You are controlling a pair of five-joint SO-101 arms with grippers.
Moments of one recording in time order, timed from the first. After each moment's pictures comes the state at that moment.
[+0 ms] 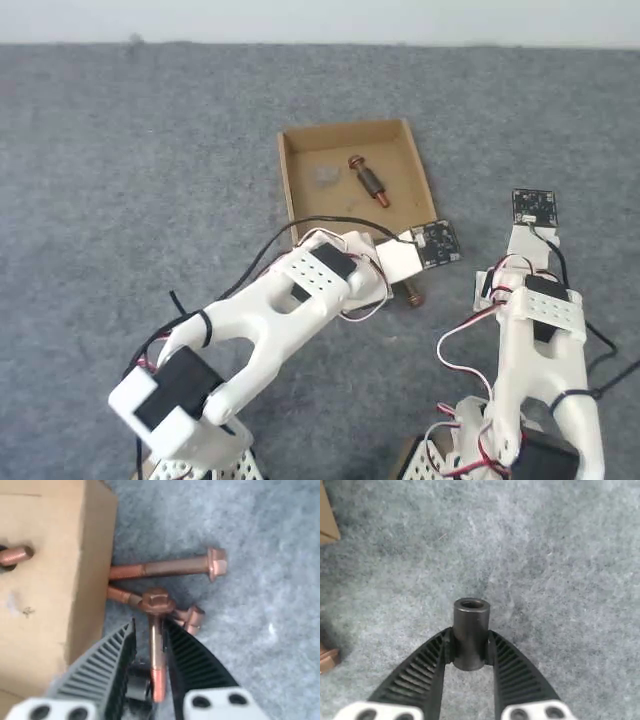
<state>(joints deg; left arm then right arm) 35.3 1.6 36.6 43.4 -28.1 13.7 -25.8 62.1 40.5 10.7</state>
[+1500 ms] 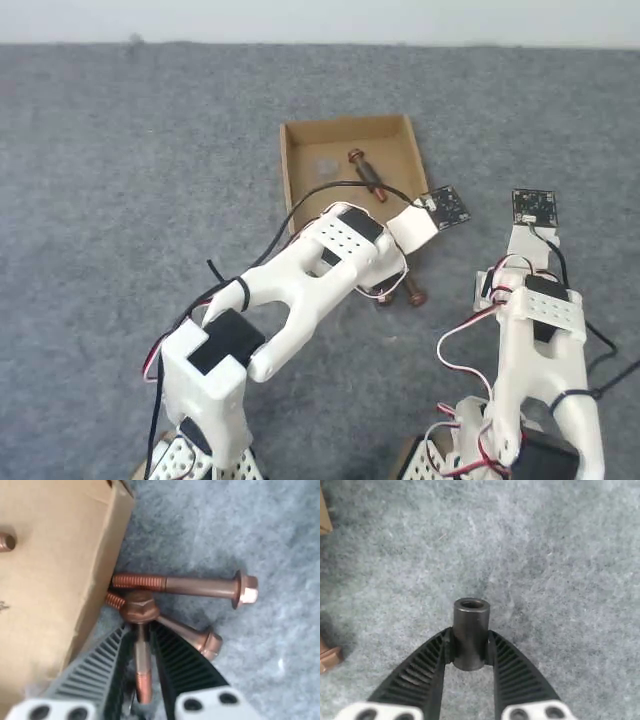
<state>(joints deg) 34.4 19.5 14.1 57.7 -18.4 13.7 -25.8 62.1 40.5 10.7</state>
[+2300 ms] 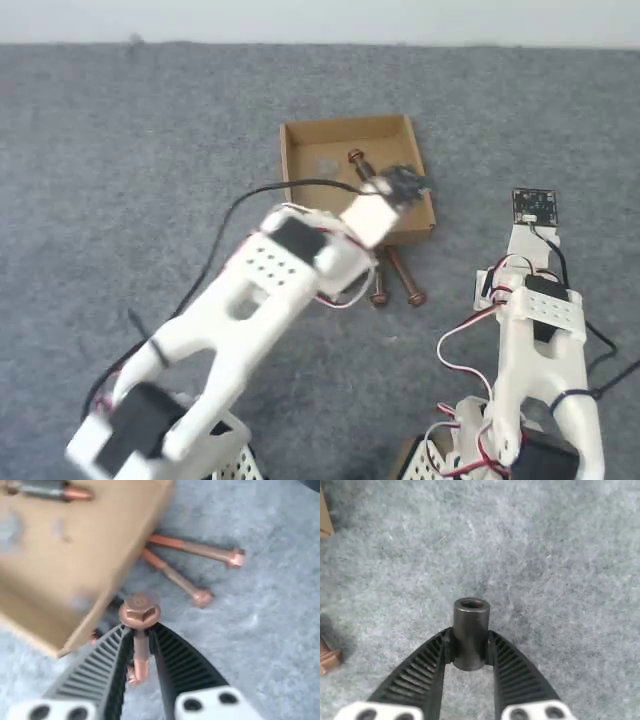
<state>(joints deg) 29.8 -13.1 30.7 63.5 -10.2 13.7 -25.8 62.1 40.0 10.7</state>
